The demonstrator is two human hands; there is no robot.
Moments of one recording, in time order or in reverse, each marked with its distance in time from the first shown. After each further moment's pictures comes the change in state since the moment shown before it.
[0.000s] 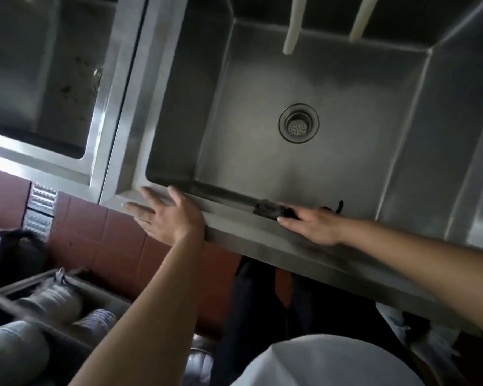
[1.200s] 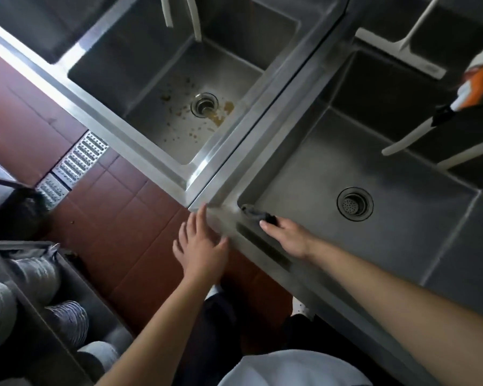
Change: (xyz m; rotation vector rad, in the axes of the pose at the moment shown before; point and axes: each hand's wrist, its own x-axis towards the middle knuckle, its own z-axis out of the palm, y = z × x) left_hand 0.063 -0.059 -0.099 0.002 -0.328 0.295; right_hand 0.087 -0.197 0.024 0.140 0.087 -0.047
